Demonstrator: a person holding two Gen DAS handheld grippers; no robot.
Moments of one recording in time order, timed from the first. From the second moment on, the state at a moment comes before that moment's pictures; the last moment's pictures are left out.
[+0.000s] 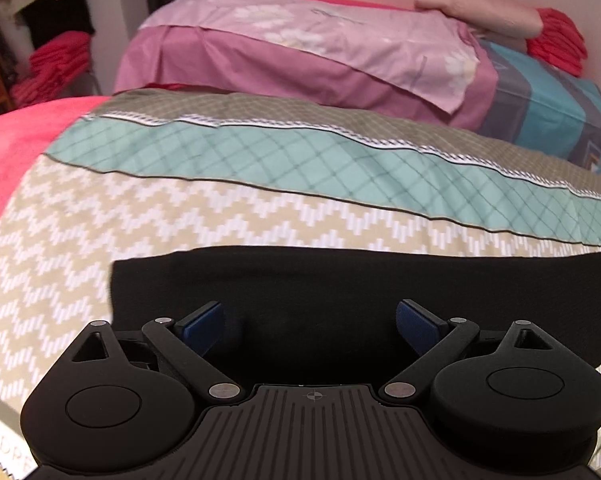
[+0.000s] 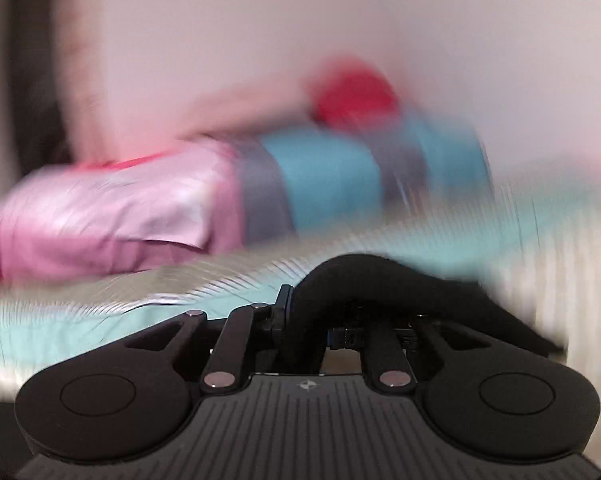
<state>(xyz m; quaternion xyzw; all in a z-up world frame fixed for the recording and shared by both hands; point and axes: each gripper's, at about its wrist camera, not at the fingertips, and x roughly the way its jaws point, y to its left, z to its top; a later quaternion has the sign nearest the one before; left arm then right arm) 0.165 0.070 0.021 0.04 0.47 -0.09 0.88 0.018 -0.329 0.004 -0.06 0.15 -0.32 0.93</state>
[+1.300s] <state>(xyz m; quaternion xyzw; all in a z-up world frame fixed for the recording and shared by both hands) 0.152 -0.018 -0.041 0.10 0.50 -0.15 0.85 0.036 -0.252 -0.086 -0.40 0.23 -0.23 0.86</state>
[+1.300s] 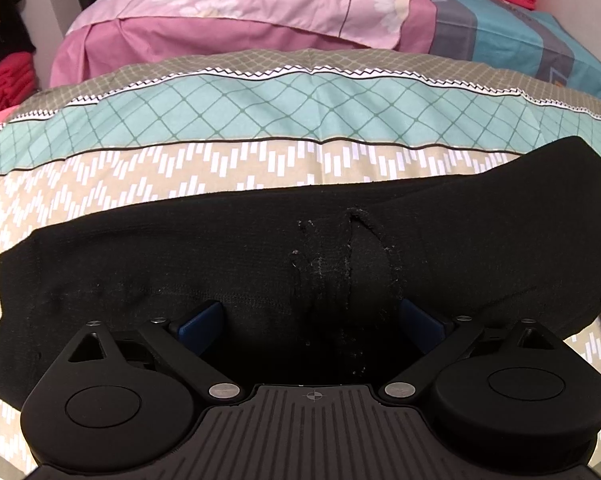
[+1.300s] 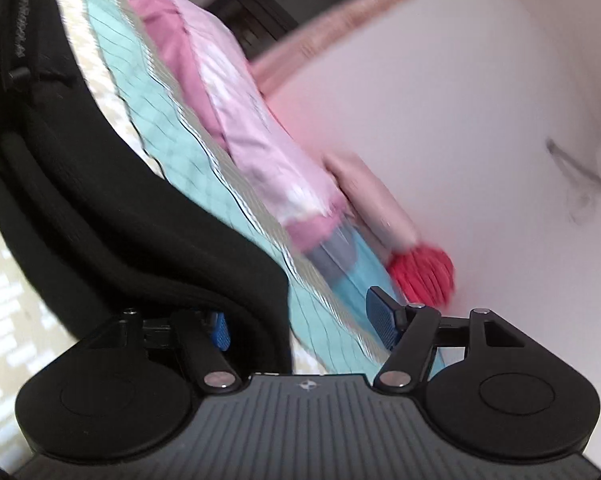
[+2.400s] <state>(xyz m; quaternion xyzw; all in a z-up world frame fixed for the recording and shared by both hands) 0.149 0.032 -0.003 0.02 0.47 -0.23 0.85 0.074 -0.270 -0.025 -0.05 0.35 -0.09 0.93</state>
